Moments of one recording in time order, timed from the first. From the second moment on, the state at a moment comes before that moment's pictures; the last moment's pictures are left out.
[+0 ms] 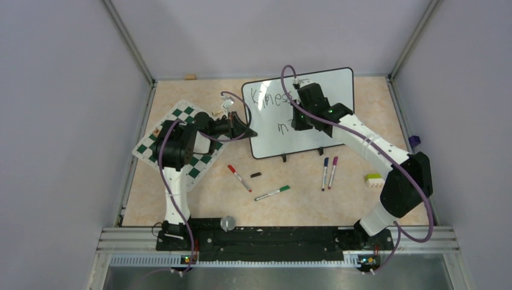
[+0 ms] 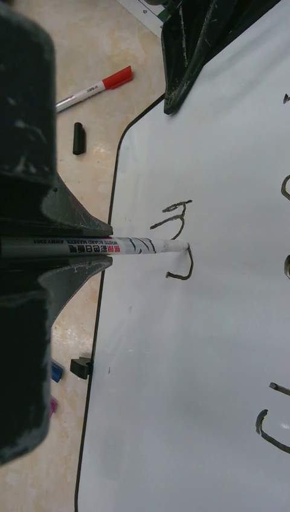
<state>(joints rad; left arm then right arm) -0.18 2.20 0.99 1.46 1.30 -0.91 0.56 1.58 1.38 -0.57 0.12 0.30</state>
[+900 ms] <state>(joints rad) -0.18 2.20 0.99 1.46 1.30 -0.91 0.55 1.59 1.37 -0.64 0.16 0.29</state>
